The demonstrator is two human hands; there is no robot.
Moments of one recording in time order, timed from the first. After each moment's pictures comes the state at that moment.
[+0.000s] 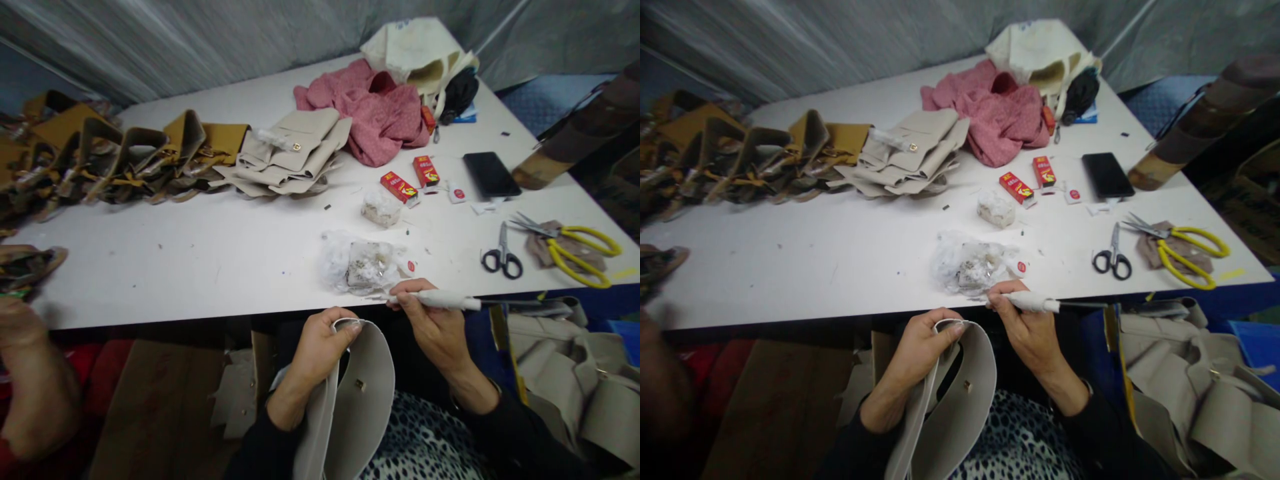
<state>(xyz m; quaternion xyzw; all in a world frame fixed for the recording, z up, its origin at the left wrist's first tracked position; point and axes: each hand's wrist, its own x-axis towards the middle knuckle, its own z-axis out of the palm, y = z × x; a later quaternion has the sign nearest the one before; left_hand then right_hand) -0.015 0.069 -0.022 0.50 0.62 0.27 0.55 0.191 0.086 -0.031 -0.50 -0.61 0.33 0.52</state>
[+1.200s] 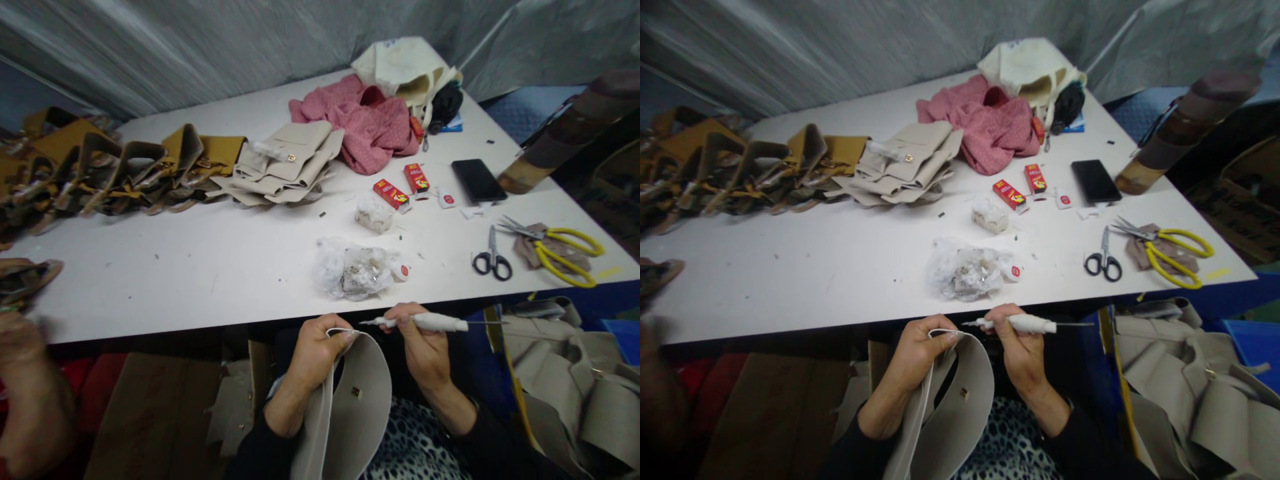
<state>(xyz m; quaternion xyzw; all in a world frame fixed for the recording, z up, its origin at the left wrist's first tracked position) -0.015 0.069 -0.021 0.44 0.61 0.29 0.59 0.174 0.054 -0.061 -0.50 -0.47 0.43 0.59</state>
